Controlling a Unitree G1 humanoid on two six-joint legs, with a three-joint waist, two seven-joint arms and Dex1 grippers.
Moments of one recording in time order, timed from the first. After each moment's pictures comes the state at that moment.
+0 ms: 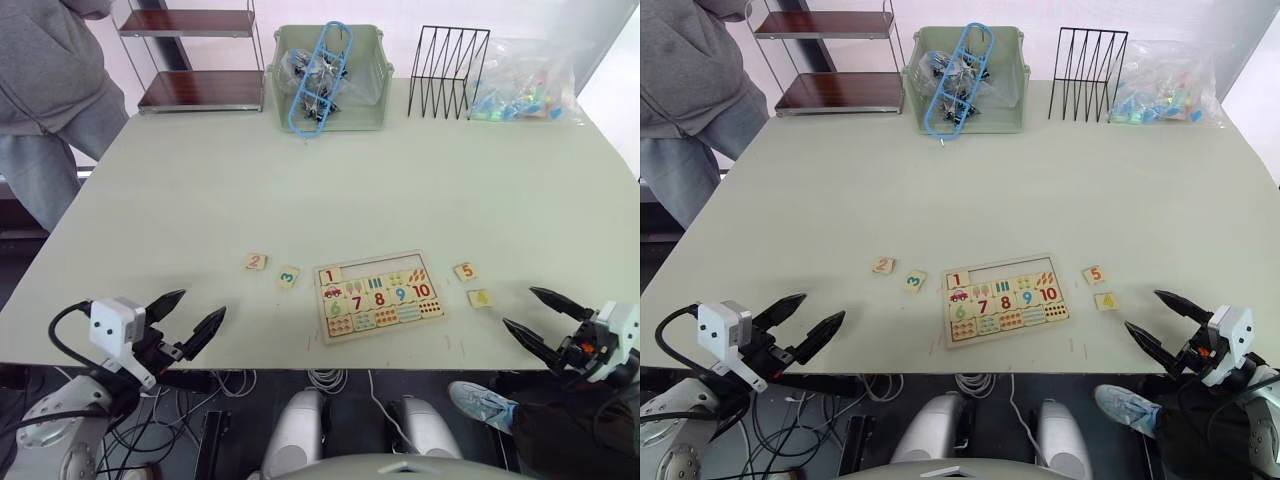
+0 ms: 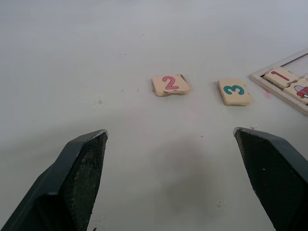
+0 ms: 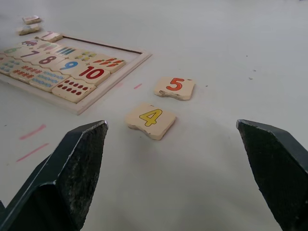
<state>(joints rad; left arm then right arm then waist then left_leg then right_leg) 0.41 0.49 0.50 -0.37 -0.51 0.29 -0.78 0.25 -0.57 -0.38 0.10 0.54 -0.17 1.13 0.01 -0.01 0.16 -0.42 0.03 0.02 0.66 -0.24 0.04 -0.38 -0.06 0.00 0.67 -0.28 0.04</state>
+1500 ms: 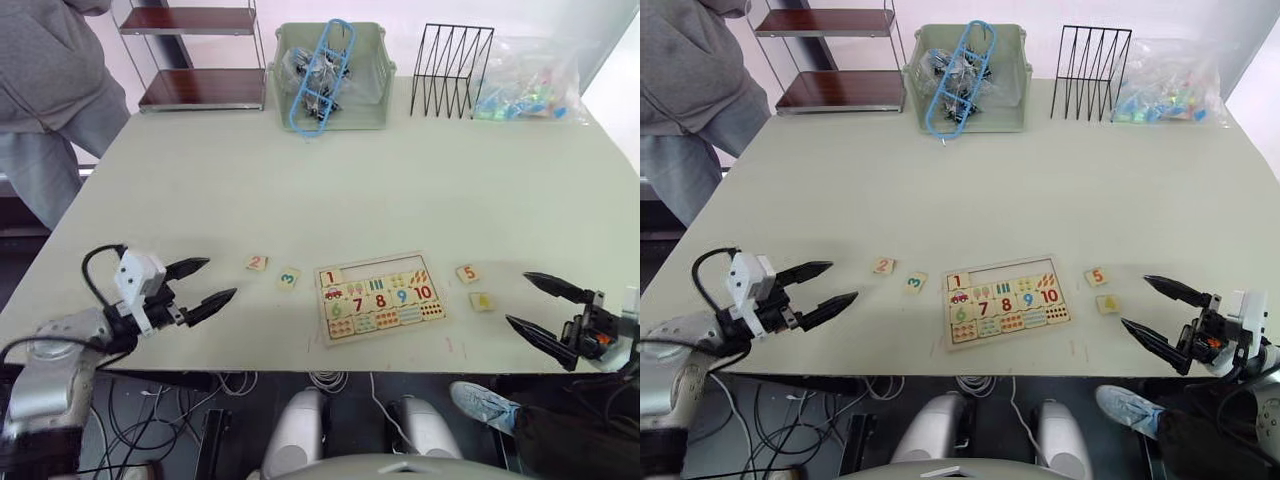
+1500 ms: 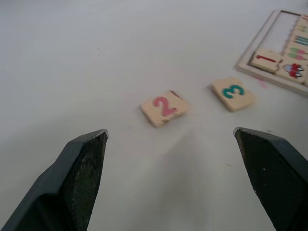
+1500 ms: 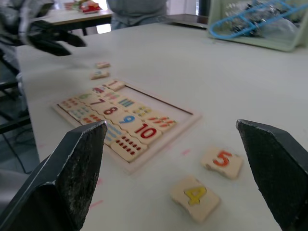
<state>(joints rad) -0.04 0.79 0.31 0.09 -0.43 0.17 -1.09 0.16 -0.65 -0.38 0.00 0.71 -0.05 1.35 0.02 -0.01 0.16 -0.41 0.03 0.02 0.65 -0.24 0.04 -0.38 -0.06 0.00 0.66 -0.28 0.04</state>
